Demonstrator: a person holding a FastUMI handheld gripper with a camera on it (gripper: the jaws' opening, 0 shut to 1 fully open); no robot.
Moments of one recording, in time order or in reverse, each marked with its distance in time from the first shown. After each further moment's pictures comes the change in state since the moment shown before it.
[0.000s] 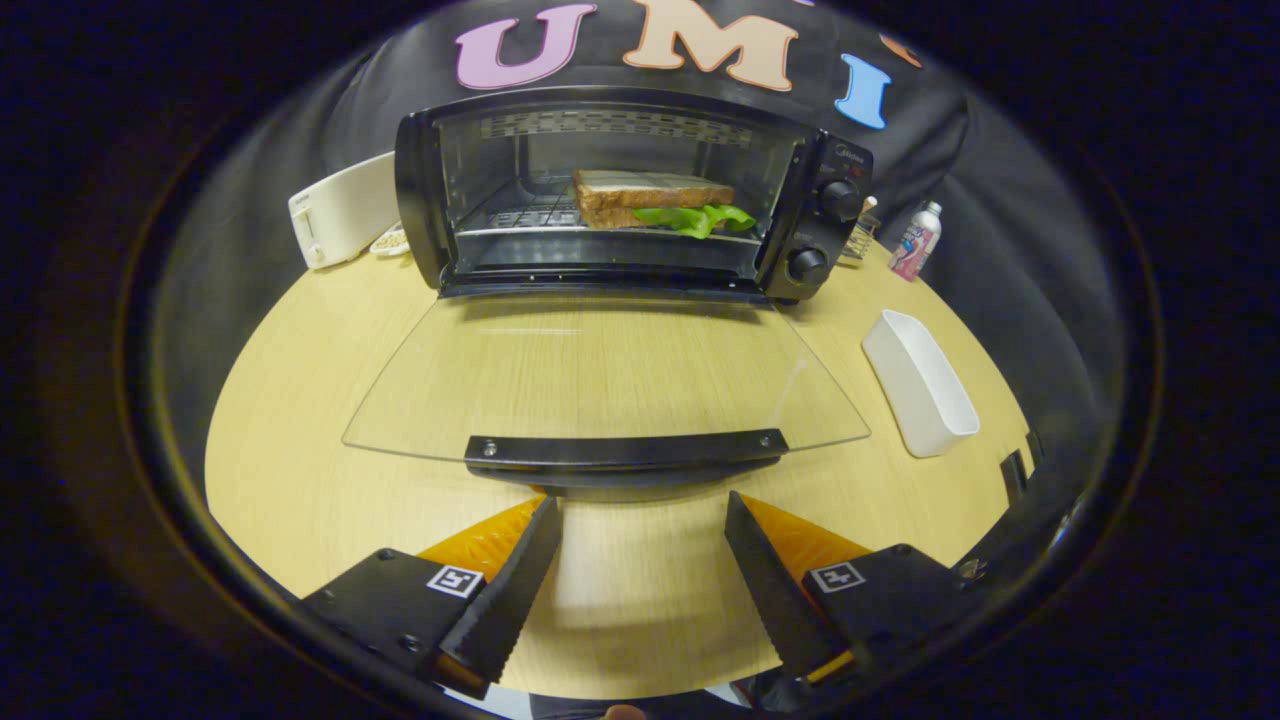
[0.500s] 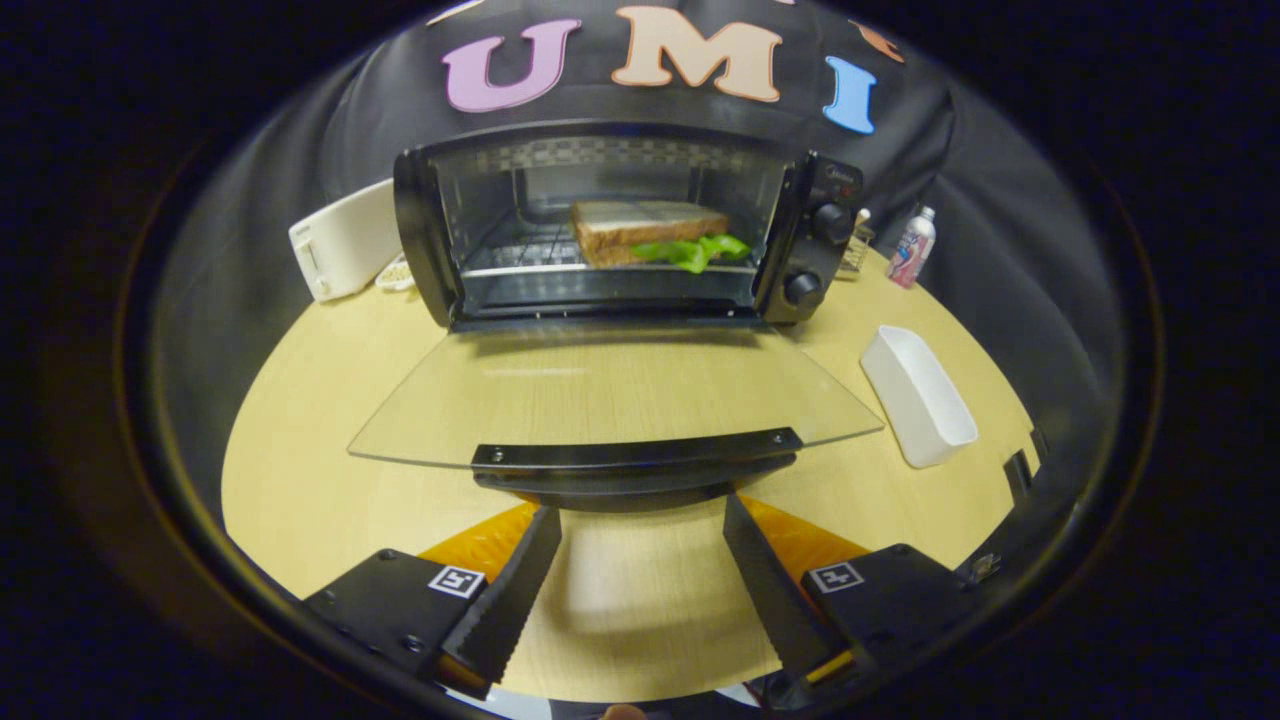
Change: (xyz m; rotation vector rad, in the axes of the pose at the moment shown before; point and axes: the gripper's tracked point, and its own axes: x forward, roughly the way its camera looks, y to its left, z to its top) arm -0.020 0.002 0.034 0.044 -0.089 0.019
